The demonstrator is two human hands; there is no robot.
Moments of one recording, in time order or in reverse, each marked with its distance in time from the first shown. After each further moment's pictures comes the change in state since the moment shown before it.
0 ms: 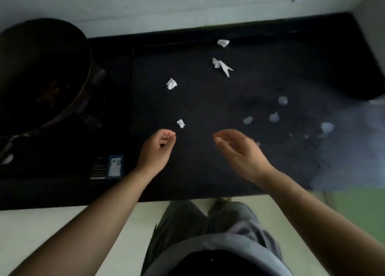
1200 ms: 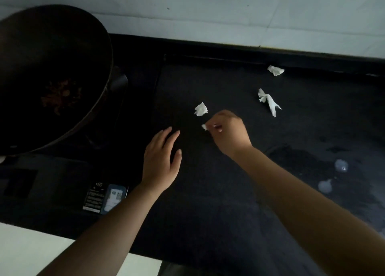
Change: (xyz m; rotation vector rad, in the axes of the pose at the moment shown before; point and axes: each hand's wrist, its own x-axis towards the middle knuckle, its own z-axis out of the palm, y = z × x) left_hand 0.091 -0.048 -0.005 0.489 0.228 0.211; right_hand 0.224 -0.009 0.057 -0.371 0.002 -0.316
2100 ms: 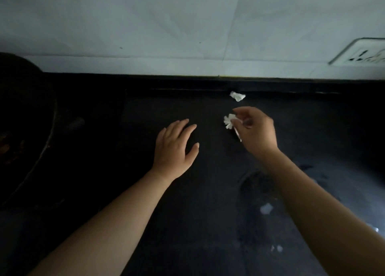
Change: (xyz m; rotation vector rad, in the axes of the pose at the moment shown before) left_hand 0.129 0.077 0.034 0.026 -0.076 0.277; right_hand 0.033 0.084 -0.094 0.130 0.418 0.211
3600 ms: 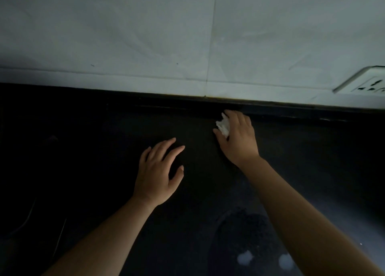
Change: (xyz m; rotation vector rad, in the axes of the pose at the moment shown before) left_hand 0.018 0.008 0.026 0.067 0.011 -0.085; right_hand 0.070 0.037 0.014 -0.358 -0.198 -0.194
